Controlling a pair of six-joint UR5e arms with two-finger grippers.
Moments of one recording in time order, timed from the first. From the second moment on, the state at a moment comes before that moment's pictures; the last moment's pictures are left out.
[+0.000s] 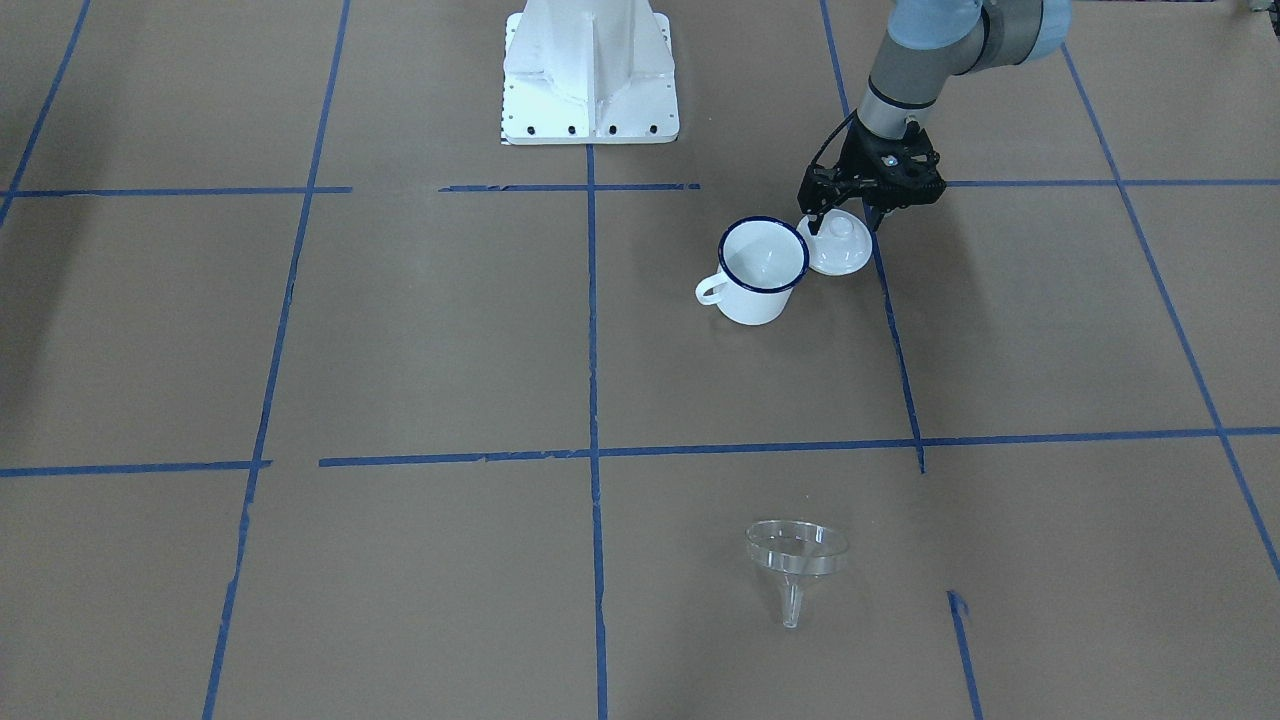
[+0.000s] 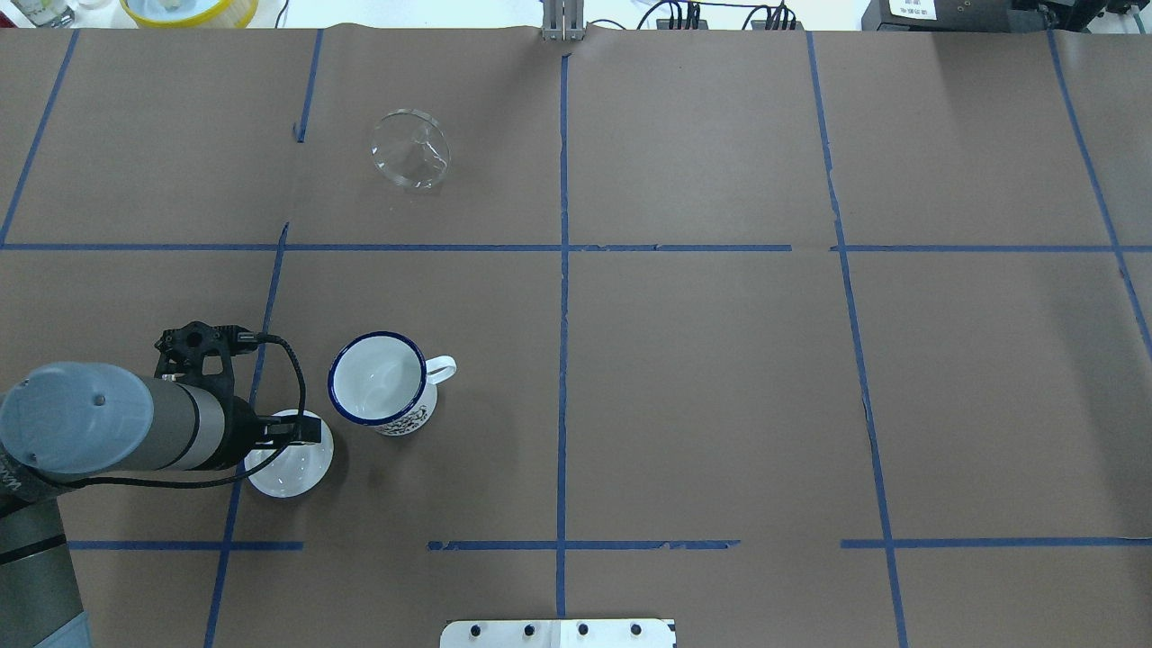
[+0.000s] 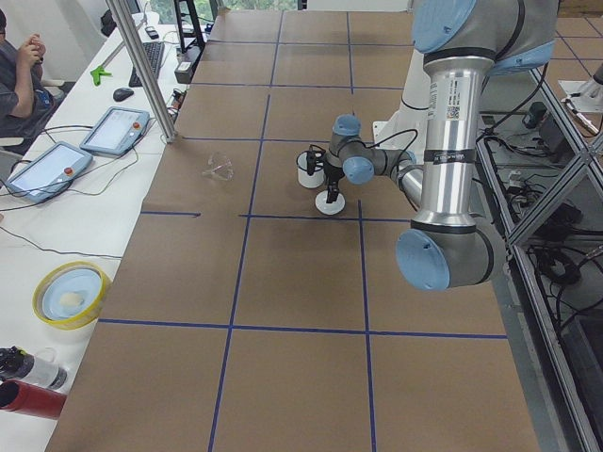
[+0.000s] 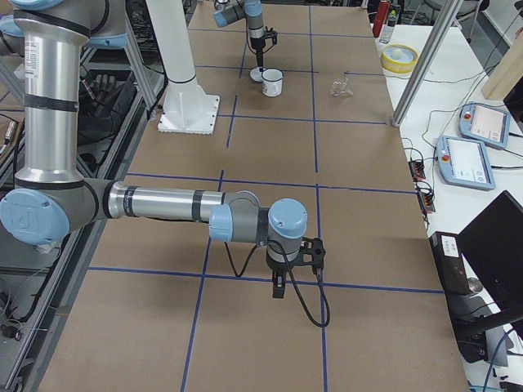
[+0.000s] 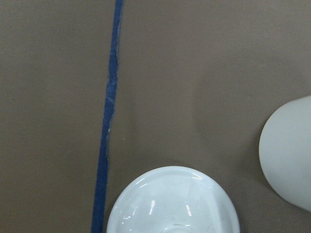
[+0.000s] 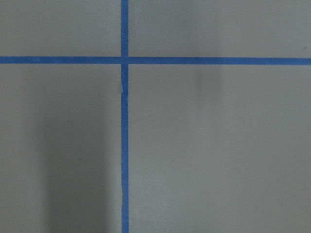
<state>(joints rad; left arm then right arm) -0.43 -1.60 -2.05 -1.89 -1.74 -1.35 1.57 -1.68 1.66 -1.57 2.29 0.01</state>
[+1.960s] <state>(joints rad) -0.49 -1.59 -2.30 -1.69 -1.75 -1.28 1.57 -1.68 1.66 -1.57 2.29 0.01</state>
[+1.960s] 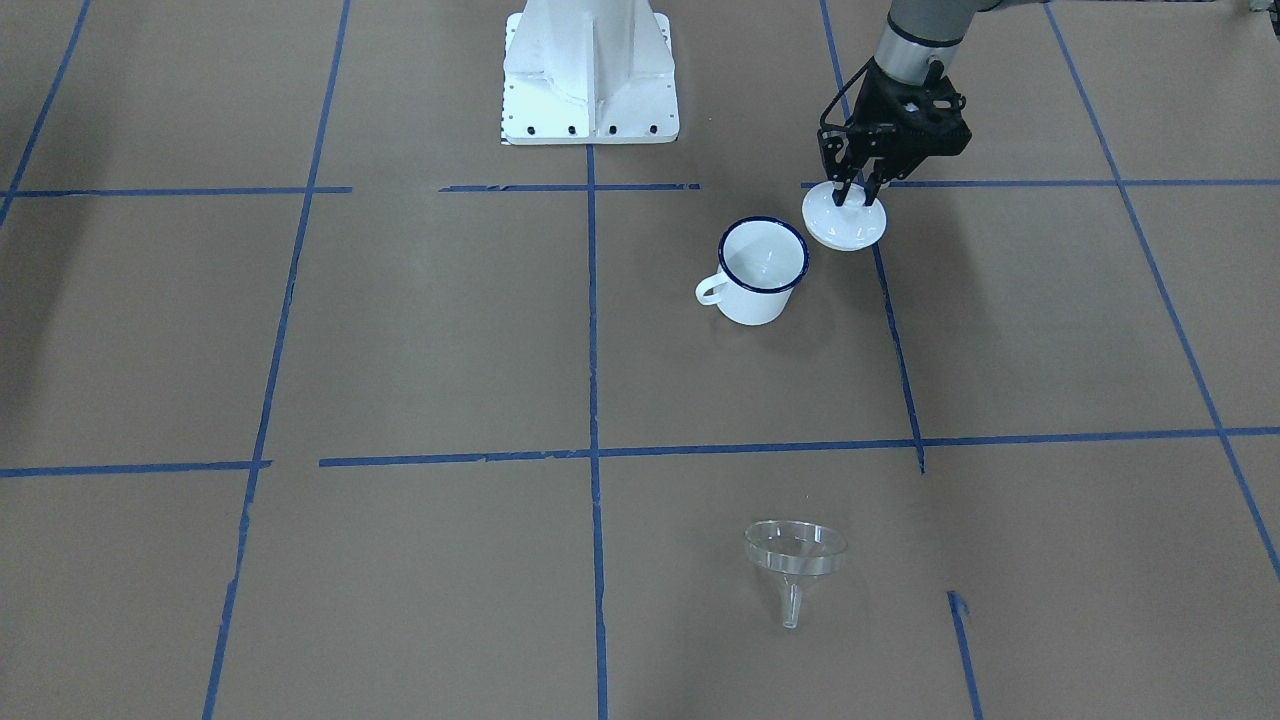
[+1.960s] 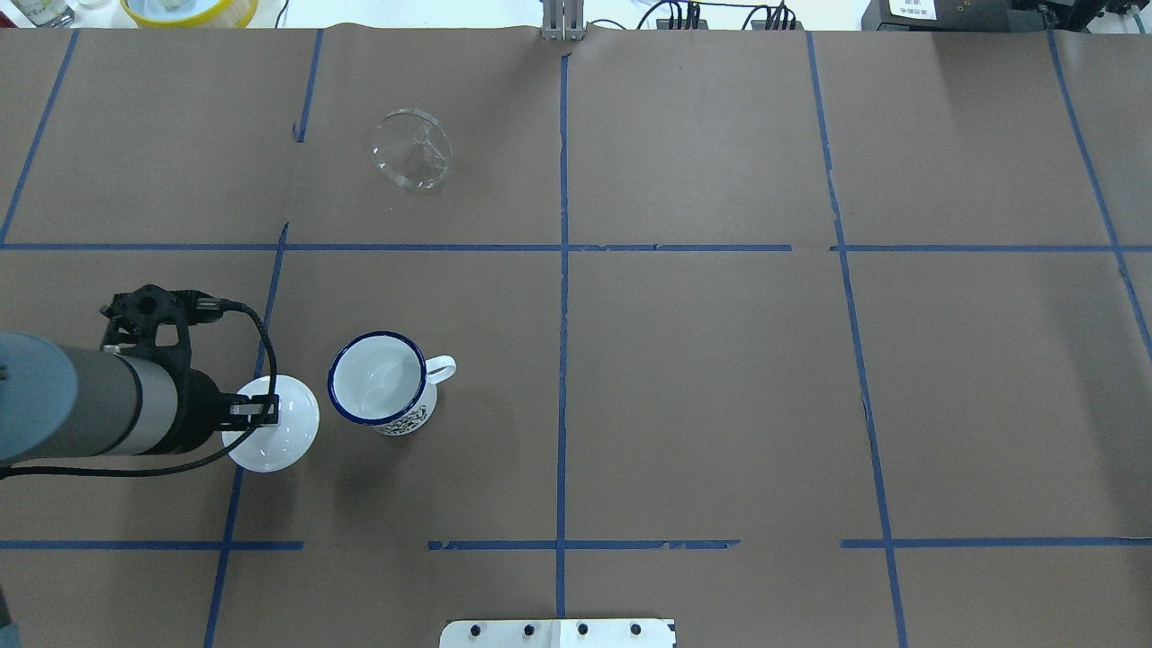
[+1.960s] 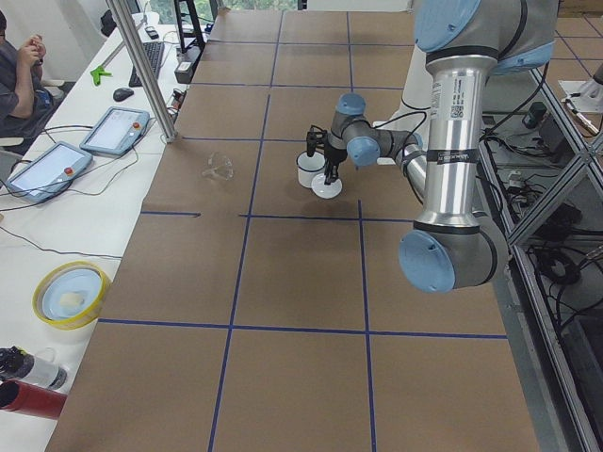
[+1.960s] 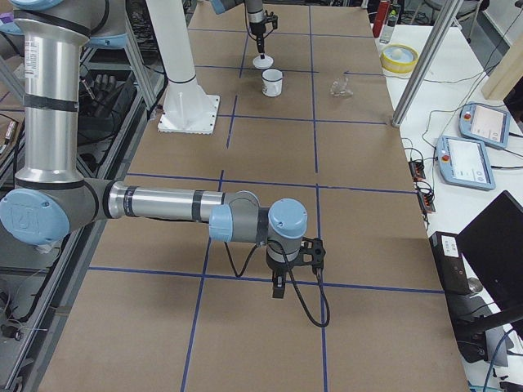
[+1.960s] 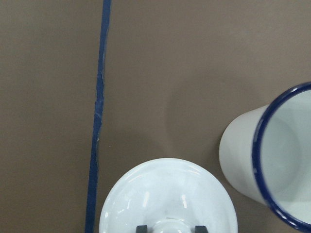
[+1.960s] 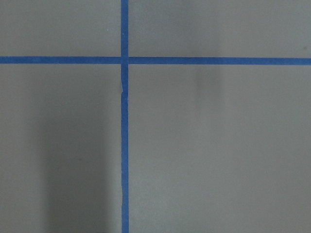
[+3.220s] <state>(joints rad) -0.54 -2.02 -2.10 -1.38 -1.80 -1.26 1.57 -1.68 1.66 -1.57 2.29 0.01</state>
